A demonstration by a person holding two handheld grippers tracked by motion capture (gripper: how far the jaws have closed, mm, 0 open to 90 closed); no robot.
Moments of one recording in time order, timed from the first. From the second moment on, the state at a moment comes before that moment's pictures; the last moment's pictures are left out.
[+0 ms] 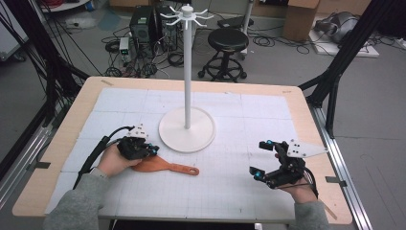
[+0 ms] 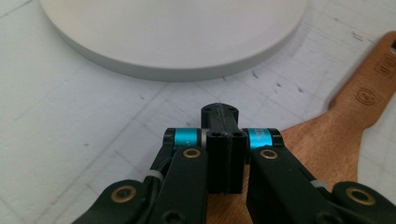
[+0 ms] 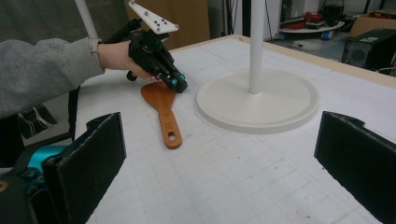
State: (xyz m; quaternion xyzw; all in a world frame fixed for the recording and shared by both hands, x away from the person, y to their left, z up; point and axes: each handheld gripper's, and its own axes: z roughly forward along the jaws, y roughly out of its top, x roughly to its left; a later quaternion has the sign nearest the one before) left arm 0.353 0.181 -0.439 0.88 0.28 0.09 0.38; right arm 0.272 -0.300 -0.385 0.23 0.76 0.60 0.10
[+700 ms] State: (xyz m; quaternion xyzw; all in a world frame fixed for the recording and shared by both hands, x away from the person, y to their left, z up) left arm 0.317 0.197 -0.439 0.88 0.26 0.06 0.39; right arm 0.274 -0.296 -0.389 0.23 0.77 0.59 0.09
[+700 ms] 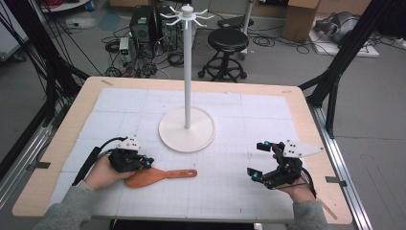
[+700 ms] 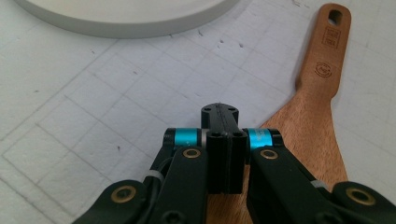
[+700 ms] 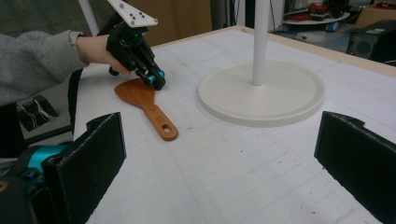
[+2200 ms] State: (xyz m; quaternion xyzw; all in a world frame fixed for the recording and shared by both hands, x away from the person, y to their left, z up) left arm 0.257 0.141 -0.427 0.89 0.15 0.05 0.42; right arm 0.274 -0.294 -0.392 0.23 0.77 0.58 0.09
